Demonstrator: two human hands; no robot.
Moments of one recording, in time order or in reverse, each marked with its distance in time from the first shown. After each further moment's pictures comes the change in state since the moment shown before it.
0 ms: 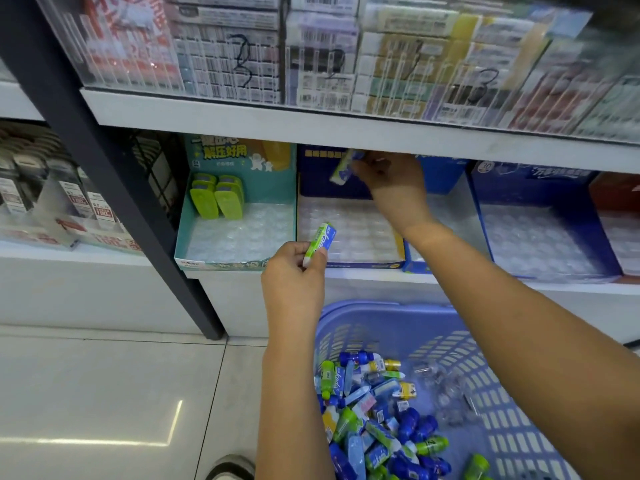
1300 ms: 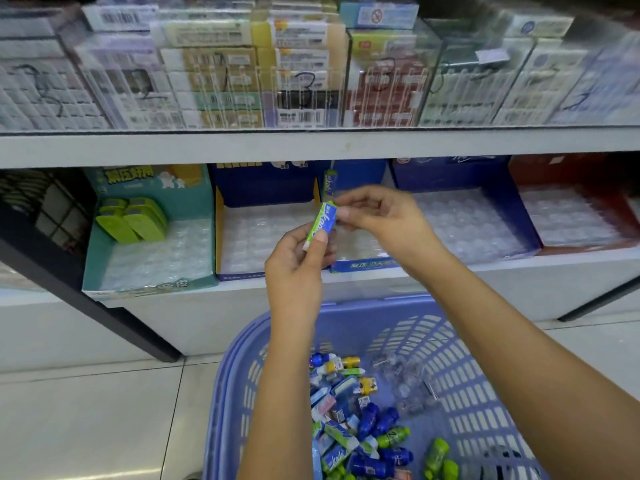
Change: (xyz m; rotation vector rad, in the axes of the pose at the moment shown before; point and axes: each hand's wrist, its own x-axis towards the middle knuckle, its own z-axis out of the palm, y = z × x) left_hand -0.035 0.036 0.090 -0.440 -0.199 -0.019; right_hand -0.061 0.024 -0.106 0.511 -0.290 0.188
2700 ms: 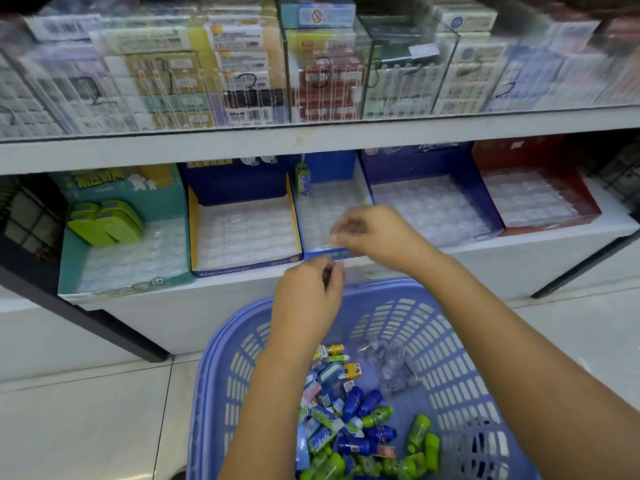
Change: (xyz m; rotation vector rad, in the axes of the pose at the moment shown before) left_hand -0.031 -0.020 0.008 0.963 -0.310 0.301; right_hand -0.025 0.017 -0.031 -0.561 -0.061 0.161
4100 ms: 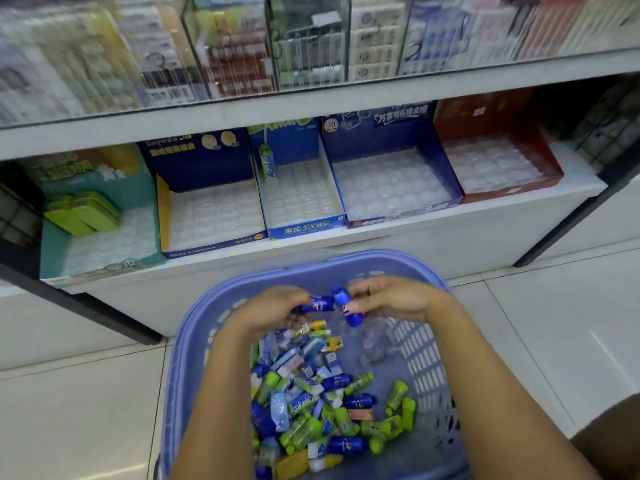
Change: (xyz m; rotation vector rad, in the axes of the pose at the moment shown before) left_hand -0.014 -0.044 0.031 -0.503 -0.661 -0.602; right_hand -0.092 0.103 0.011 0.706 -0.596 0.371
